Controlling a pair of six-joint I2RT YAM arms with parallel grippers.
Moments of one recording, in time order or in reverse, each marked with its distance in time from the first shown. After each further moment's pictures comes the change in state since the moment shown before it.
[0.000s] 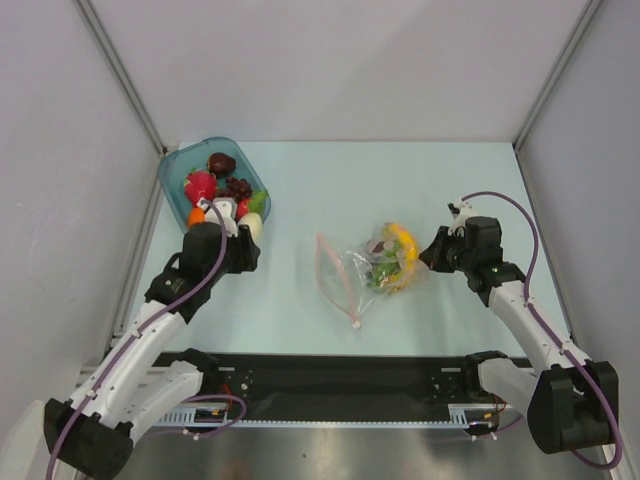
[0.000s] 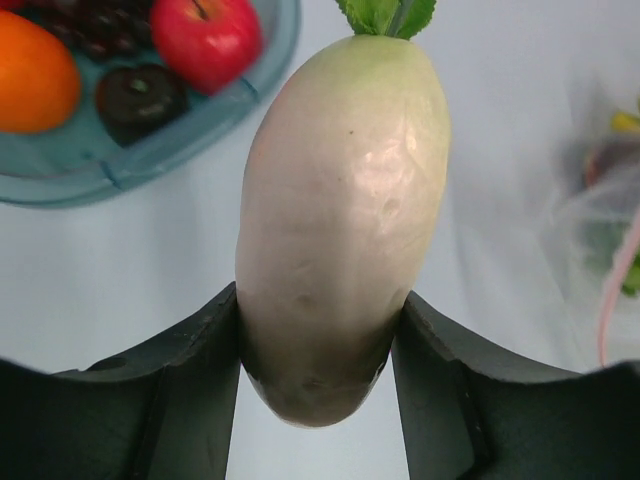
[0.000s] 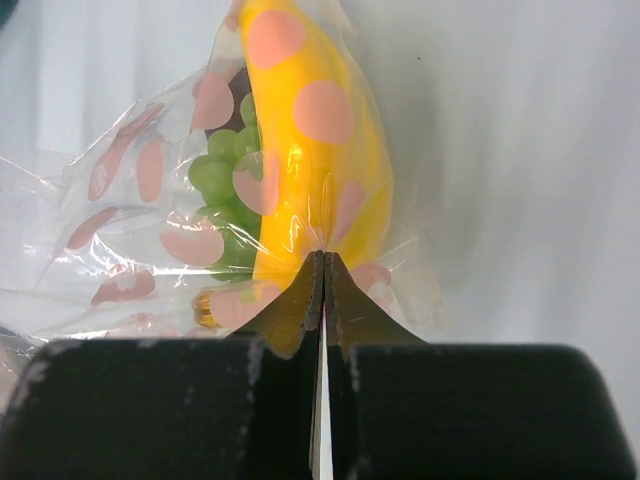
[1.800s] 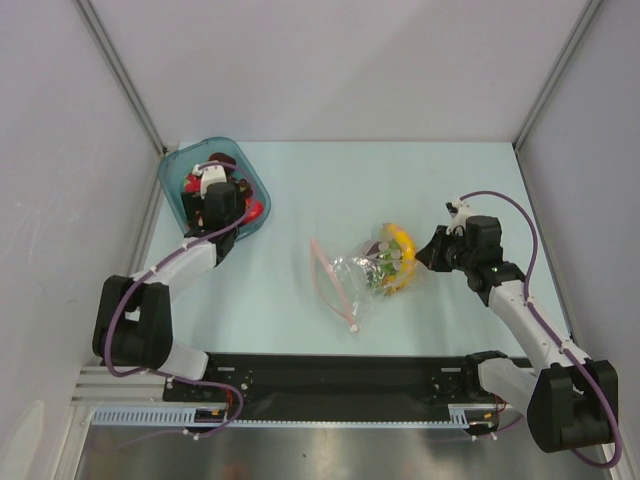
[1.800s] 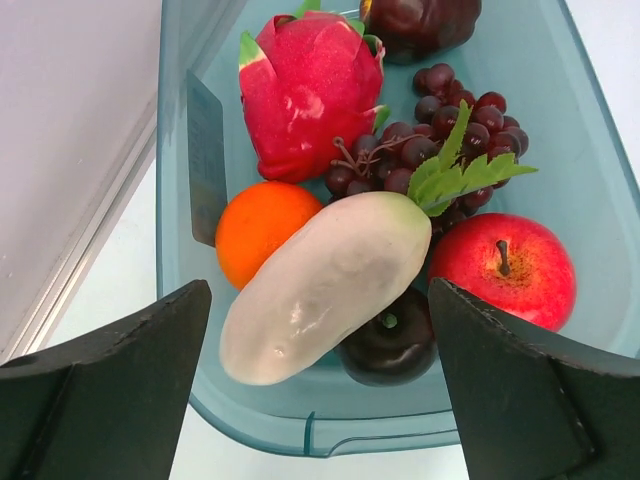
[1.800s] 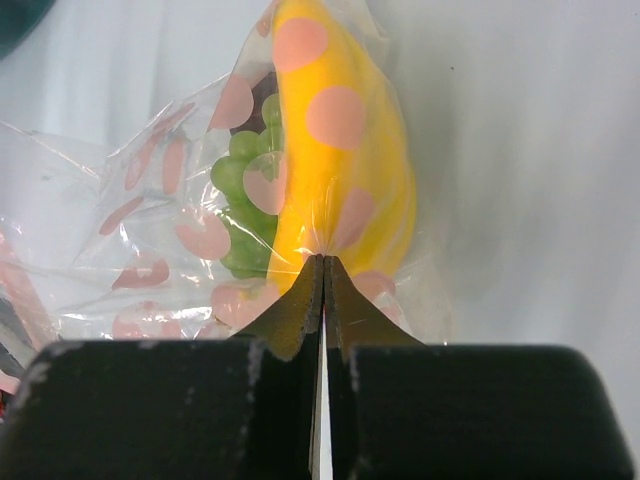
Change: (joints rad) left arm 0.185 0.634 0.096 0.641 -0.539 0.145; right arm -0.002 0.006 0.000 0.022 -0.066 -0.002
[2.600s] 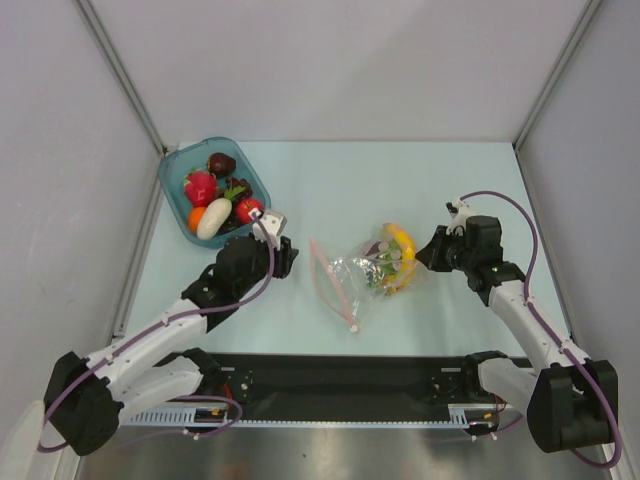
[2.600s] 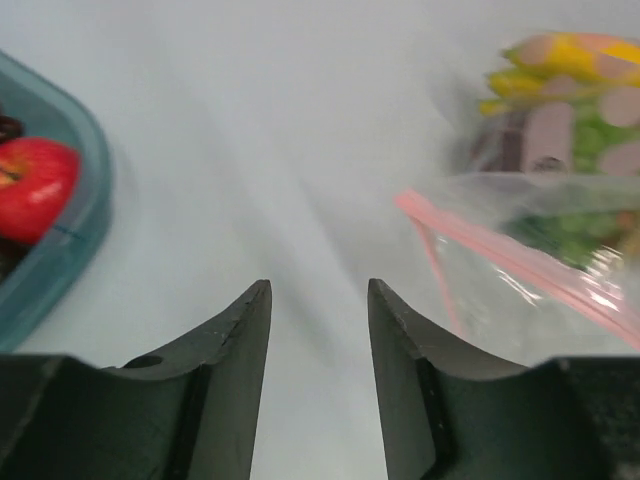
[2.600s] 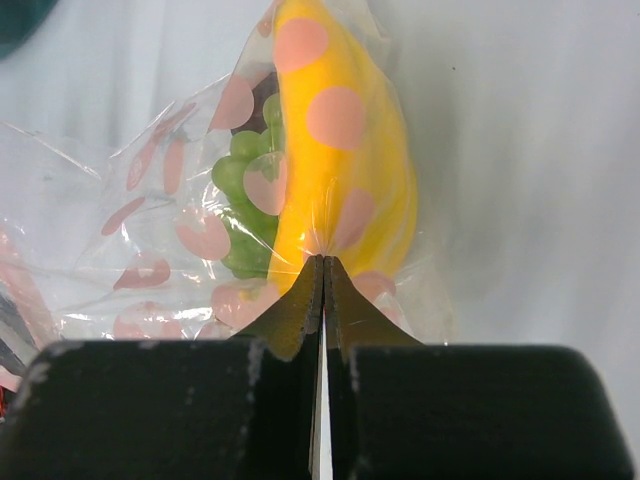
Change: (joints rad) left arm -0.430 -0.472 -0.259 -0.078 0.478 0.041; right arm -0.002 0.000 0.000 0.000 -0.004 0.000
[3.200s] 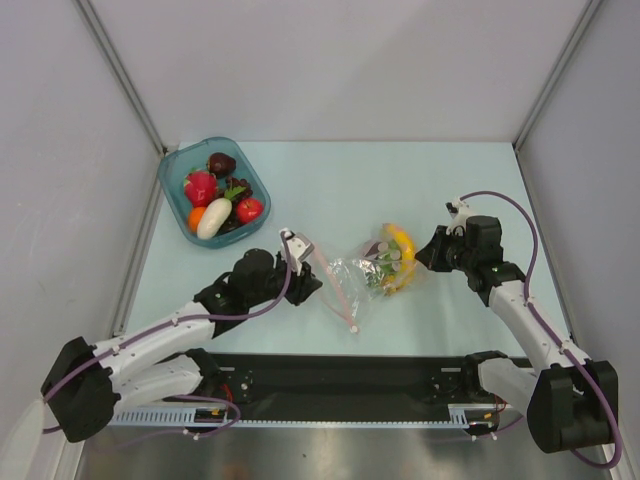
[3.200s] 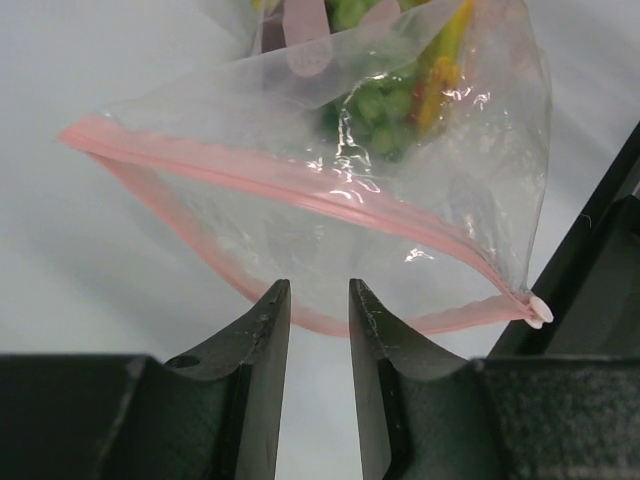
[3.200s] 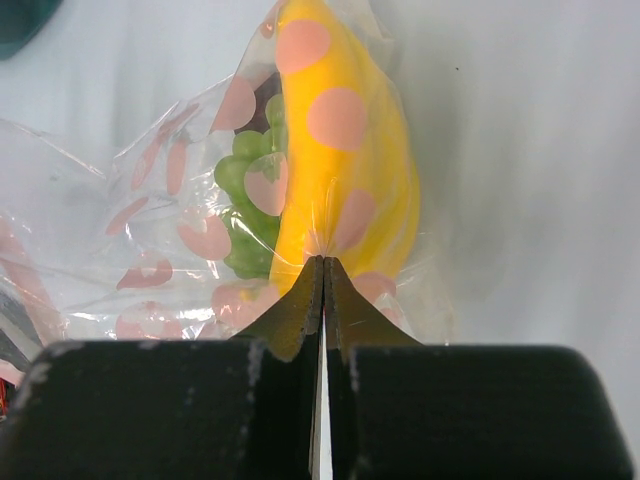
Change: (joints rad) left arm -0.148 -0.008 -0.056 -0.023 0.293 -0.036; right arm 0.000 -0.003 0.000 -0.001 -0.007 0.000
